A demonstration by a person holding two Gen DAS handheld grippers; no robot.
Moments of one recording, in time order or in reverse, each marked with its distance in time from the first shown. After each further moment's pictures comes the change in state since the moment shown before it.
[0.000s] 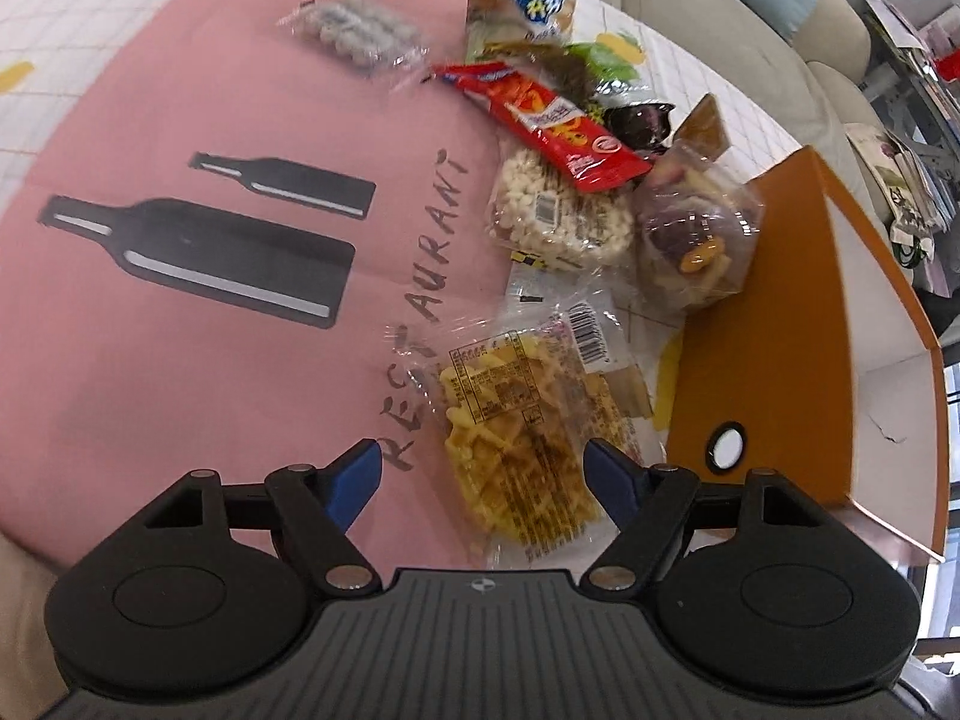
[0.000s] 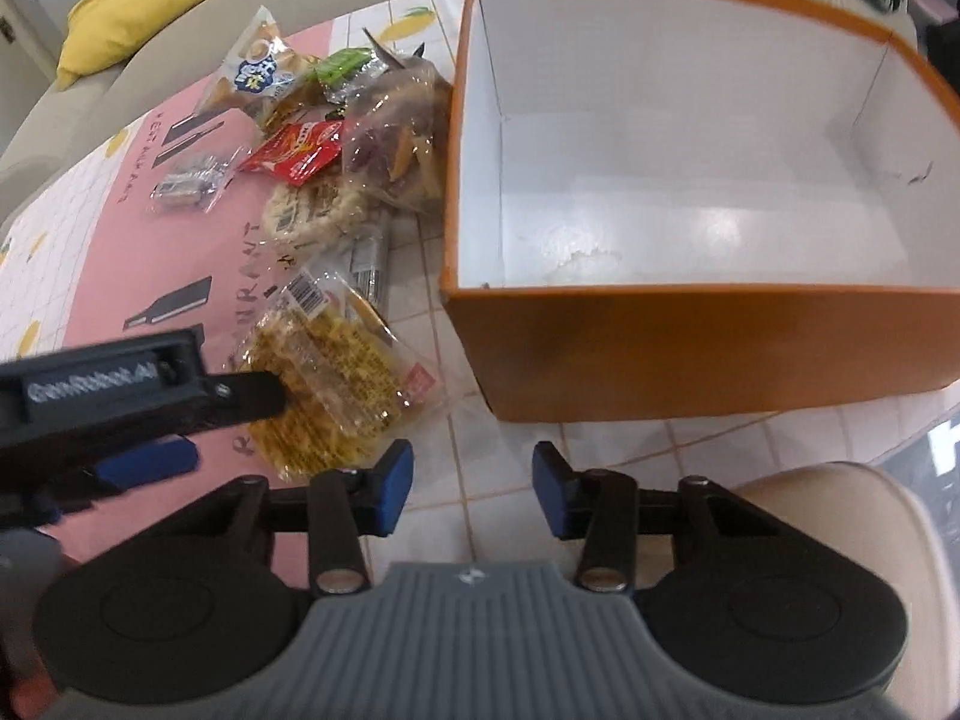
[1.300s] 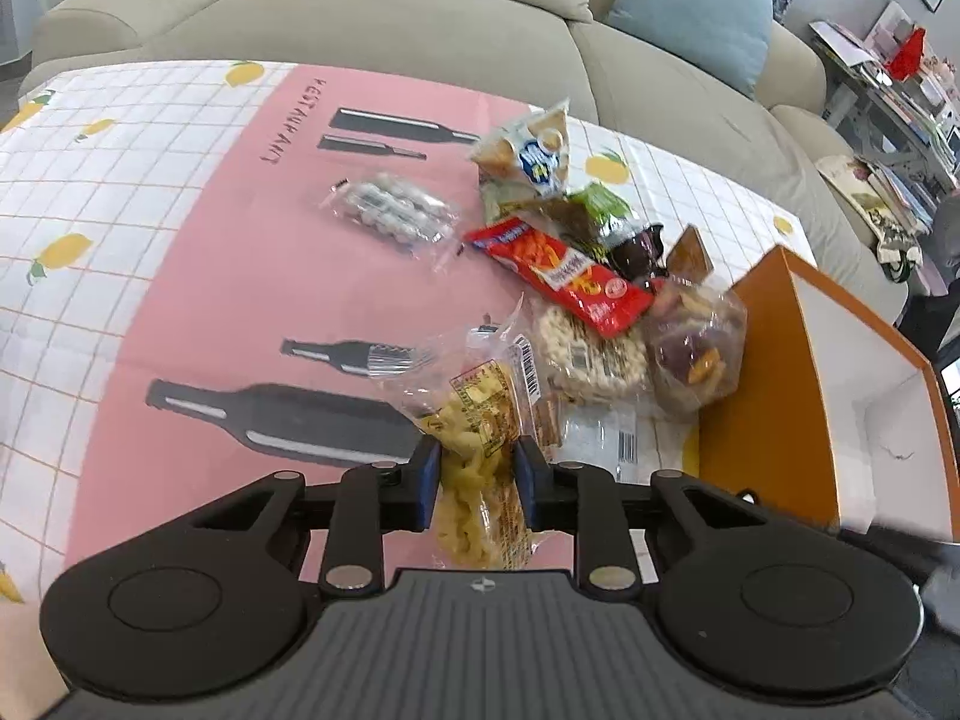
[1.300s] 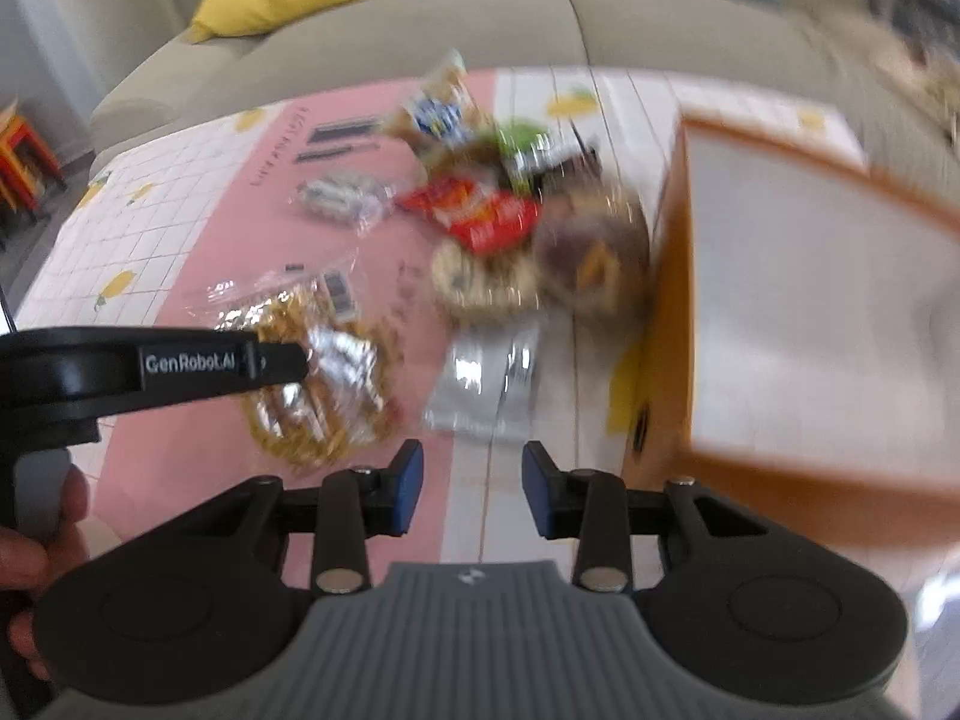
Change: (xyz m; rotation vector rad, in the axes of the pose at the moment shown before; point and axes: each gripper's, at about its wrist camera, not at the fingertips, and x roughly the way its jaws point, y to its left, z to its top) left arm -0.066 0.017 0.025 0.147 -0.222 0.047; right arm -0.039 0.074 0.012 -0.312 -0.137 0.041
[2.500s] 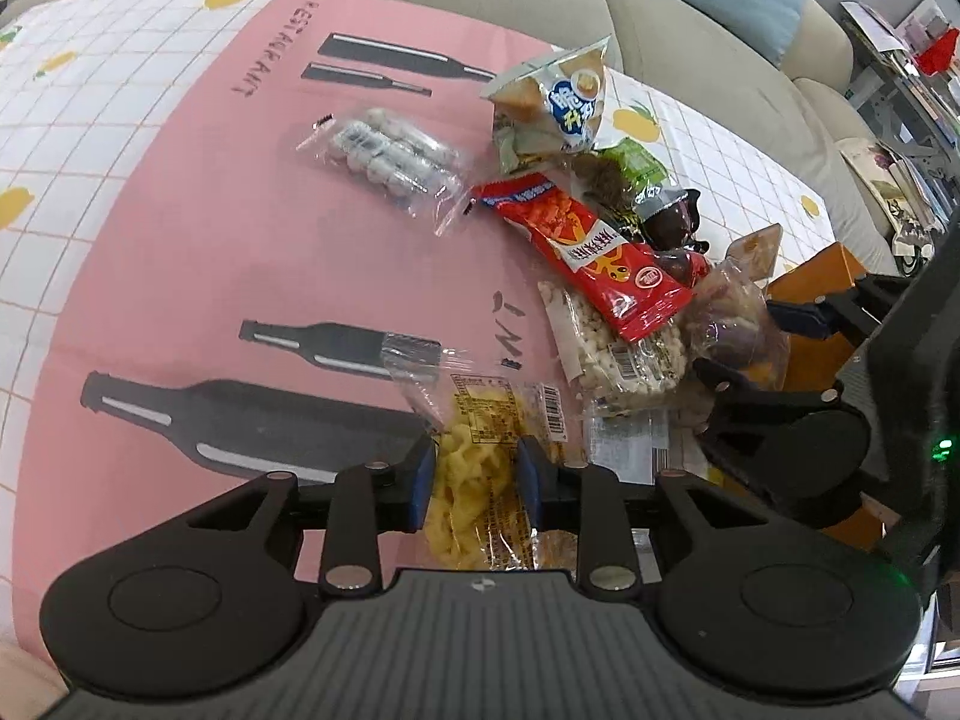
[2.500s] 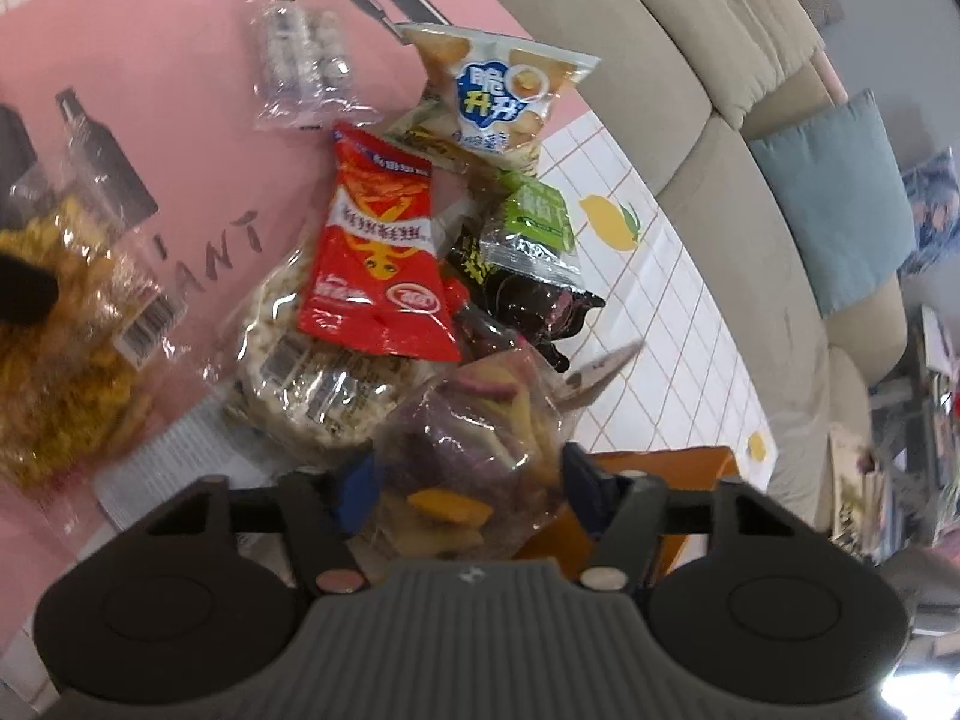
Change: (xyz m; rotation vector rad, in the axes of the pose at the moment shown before) left arm 0.055 0.010 0.015 -0.056 0.137 -0.032; right arm 0.121 0.011 0.077 -0.804 0.114 -0.358
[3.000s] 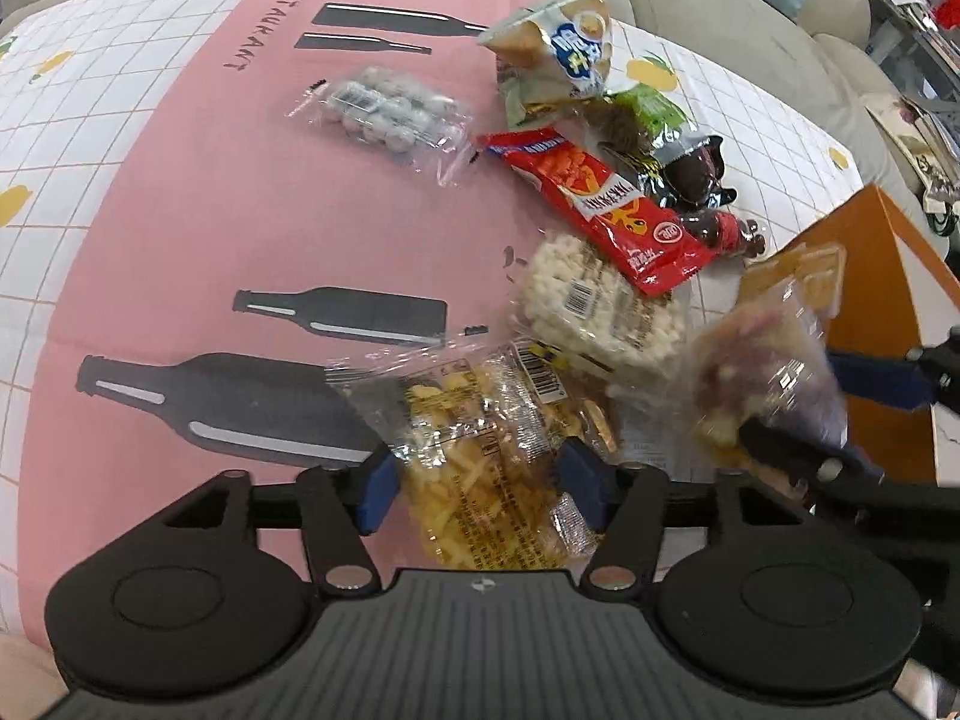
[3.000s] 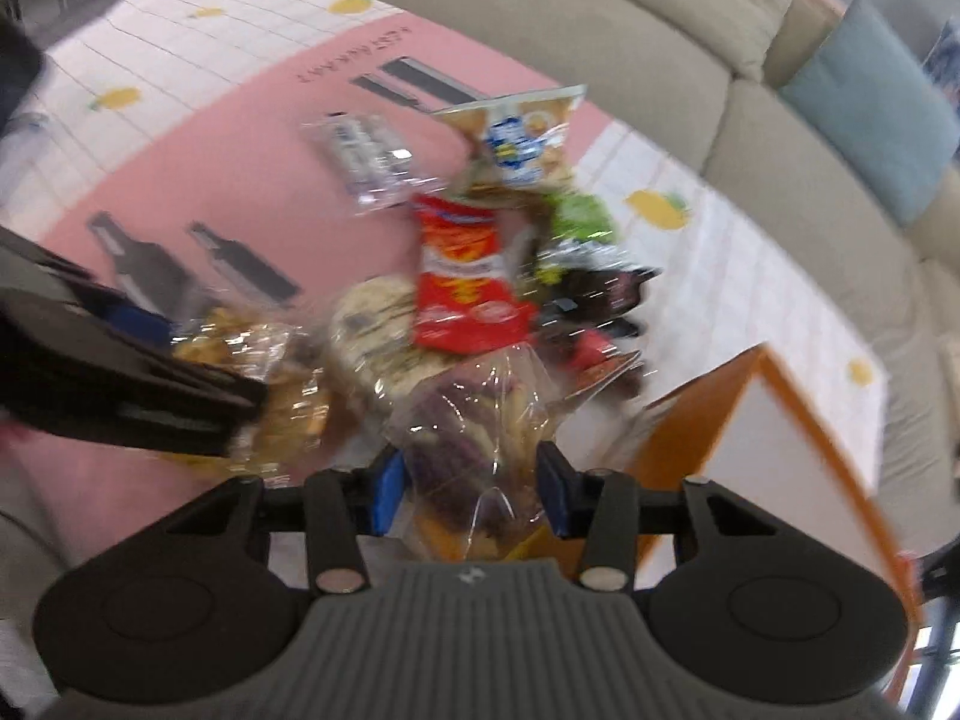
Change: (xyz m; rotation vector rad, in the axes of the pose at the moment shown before) left arm 0.023 -0.012 -0.005 0.049 0.052 0.077; right arm -0.062 -0.014 -0.036 0.250 -0.093 0.299
